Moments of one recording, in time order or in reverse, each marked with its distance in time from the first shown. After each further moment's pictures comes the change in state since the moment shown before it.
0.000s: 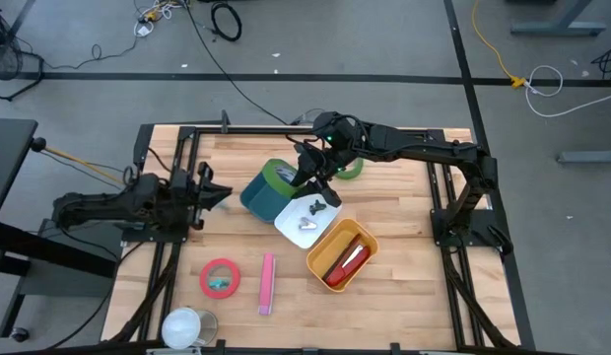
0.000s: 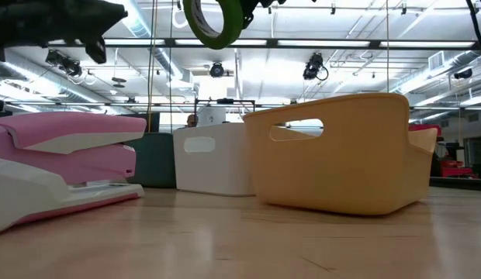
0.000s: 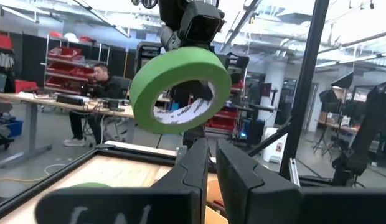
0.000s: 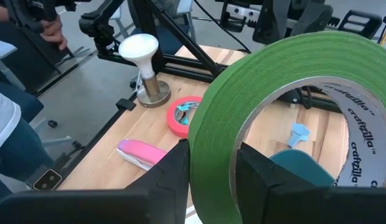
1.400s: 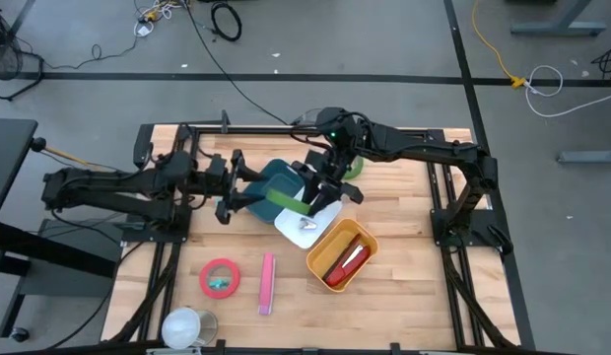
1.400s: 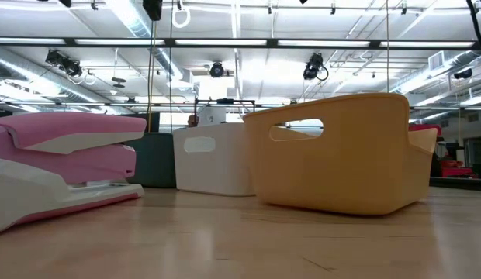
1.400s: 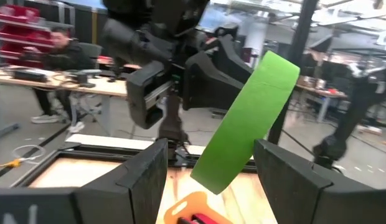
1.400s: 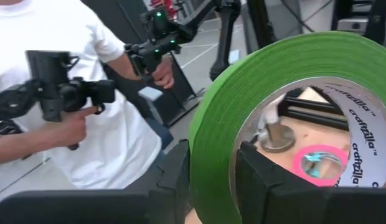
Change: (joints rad) left arm 0.004 0.674 0.503 0.025 0.146 0.009; right arm 0.000 0.000 0.000 0.167 -0.533 0.263
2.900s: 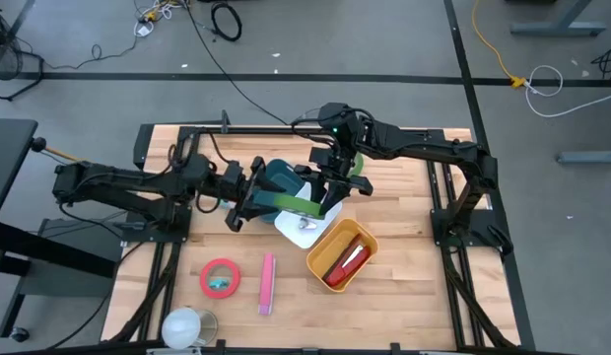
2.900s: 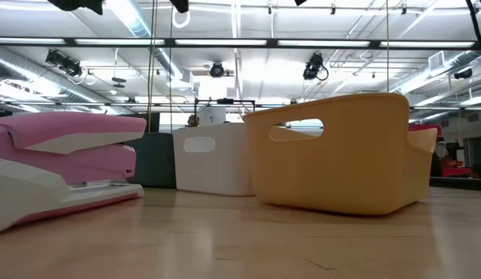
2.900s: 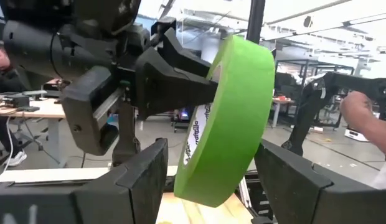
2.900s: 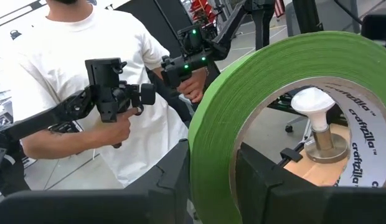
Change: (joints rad) left arm -0.015 0.216 0.023 0.307 0.166 -0.011; right arm -0.019 0.000 0.000 0.064 -0.198 0.102
